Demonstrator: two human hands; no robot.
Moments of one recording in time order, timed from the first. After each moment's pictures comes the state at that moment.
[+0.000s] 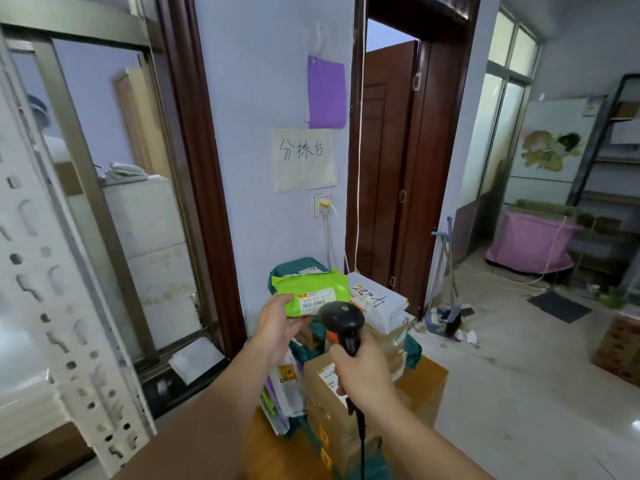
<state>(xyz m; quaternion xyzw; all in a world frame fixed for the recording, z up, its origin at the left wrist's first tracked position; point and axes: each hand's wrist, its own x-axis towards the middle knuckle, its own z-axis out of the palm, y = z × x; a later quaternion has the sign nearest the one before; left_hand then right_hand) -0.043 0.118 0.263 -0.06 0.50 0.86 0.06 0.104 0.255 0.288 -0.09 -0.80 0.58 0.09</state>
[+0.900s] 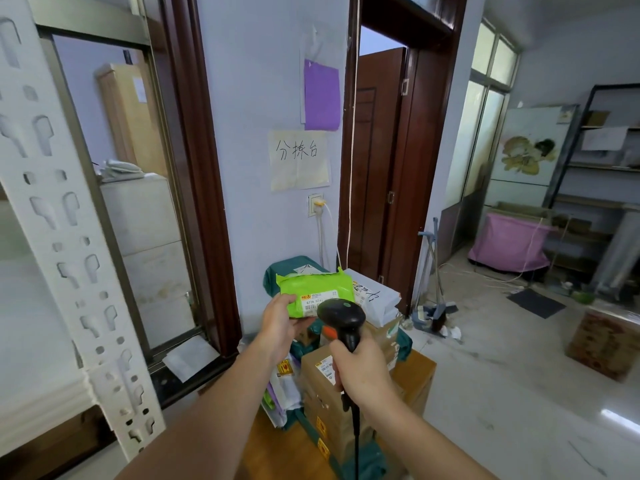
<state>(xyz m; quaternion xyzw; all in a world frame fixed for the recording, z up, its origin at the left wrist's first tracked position) -0.014 0.112 0.271 -0.07 0.48 0.87 0.09 0.131 0.234 0.294 -0.12 -0.80 0.58 0.09</state>
